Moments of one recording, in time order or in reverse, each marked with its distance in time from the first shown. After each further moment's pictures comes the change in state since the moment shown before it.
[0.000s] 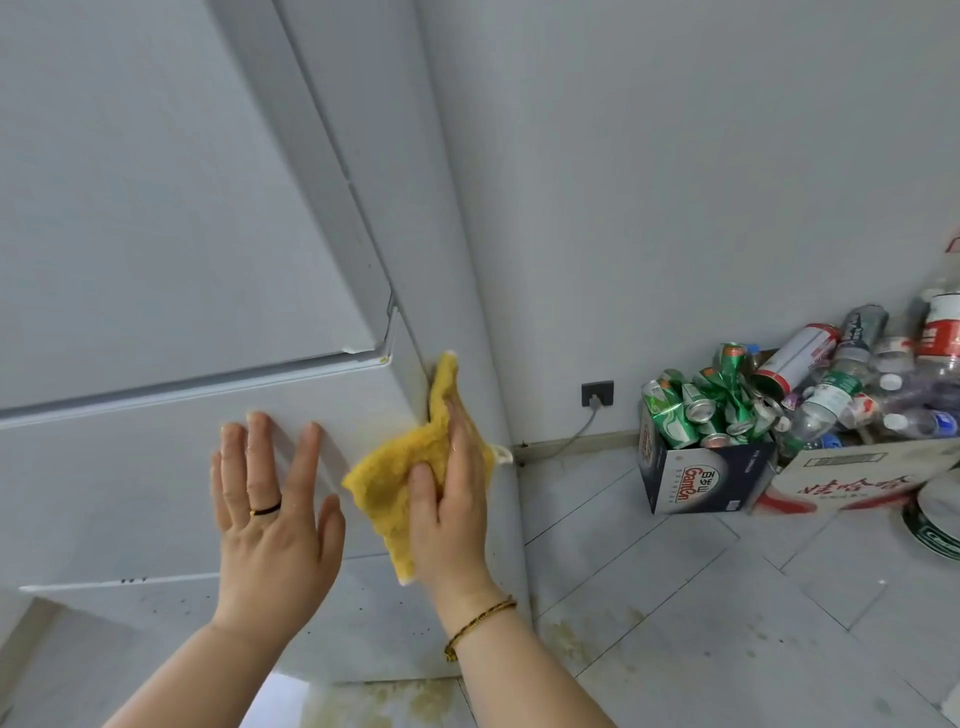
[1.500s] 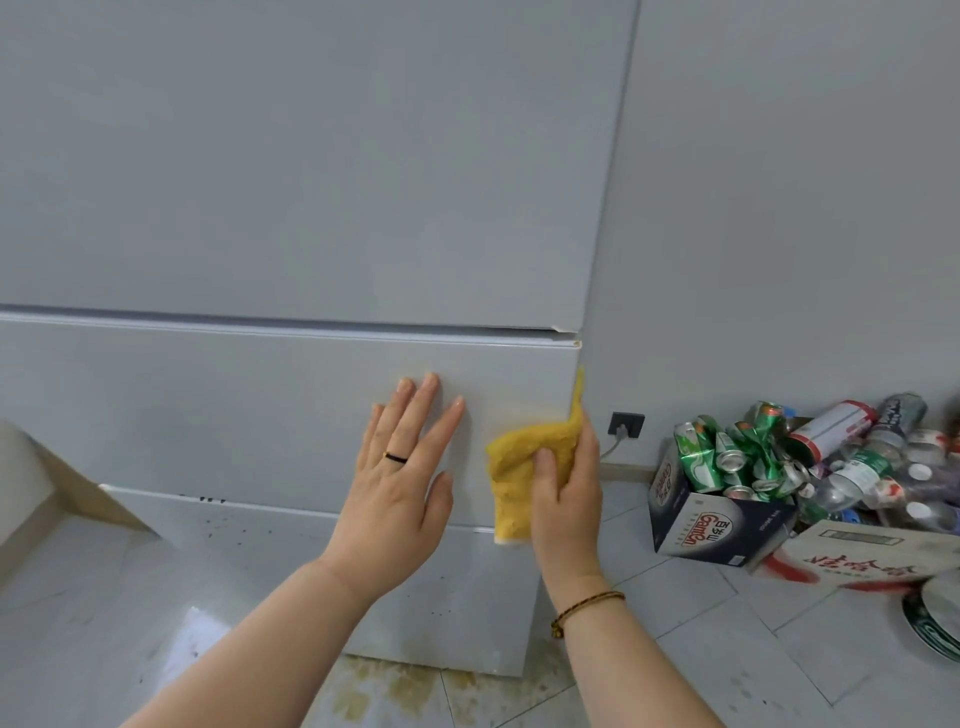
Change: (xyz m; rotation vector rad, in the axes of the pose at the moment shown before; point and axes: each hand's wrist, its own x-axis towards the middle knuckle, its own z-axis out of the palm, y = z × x) left_hand -0.012 -0.022 -0.022 -0.403 -0.124 -0.014; right_hand -0.005 -0.016 -0.001 -0.106 0.011 0.168
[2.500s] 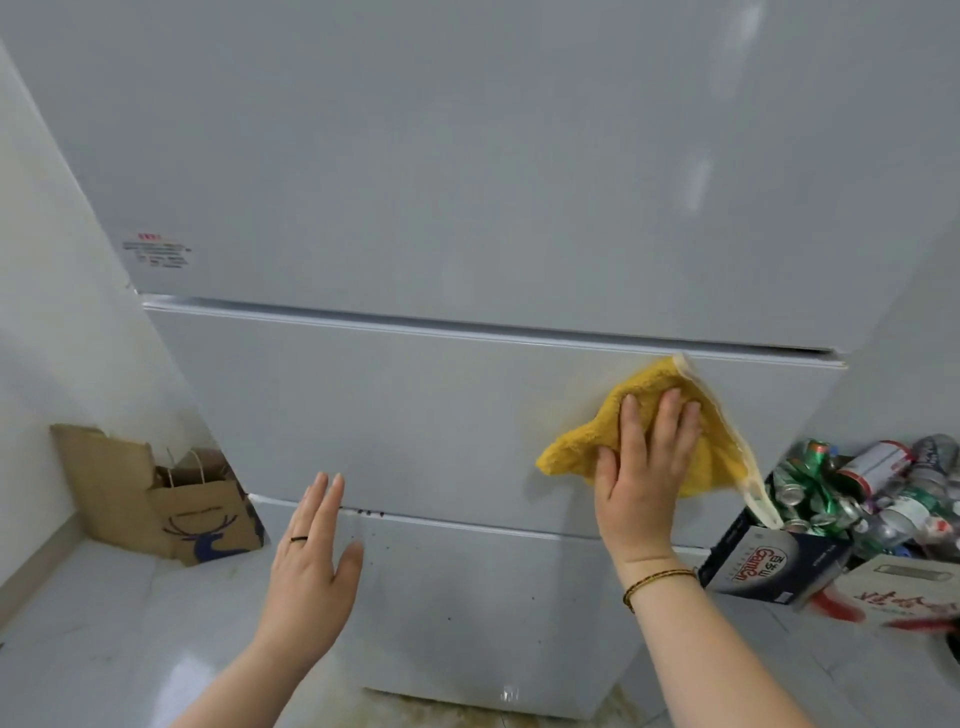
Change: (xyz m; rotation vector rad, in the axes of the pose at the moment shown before) left_hand -0.137 -0.175 -0.121 -0.184 -0.097 -0.696; right_hand -0.023 -0.006 0.128 -0.785 0.358 -0.859
